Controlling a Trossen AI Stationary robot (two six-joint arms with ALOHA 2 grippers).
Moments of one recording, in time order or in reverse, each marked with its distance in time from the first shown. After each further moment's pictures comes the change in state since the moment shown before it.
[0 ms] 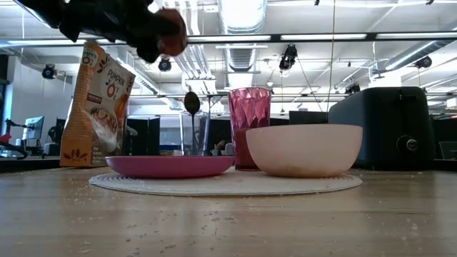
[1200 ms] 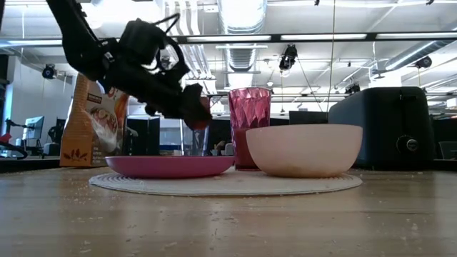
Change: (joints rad) left arm 0.010 0.611 -0.031 0.519 -0.707 -0.125; right arm -0.001 -0.270 0.070 -0.523 0.288 0.223
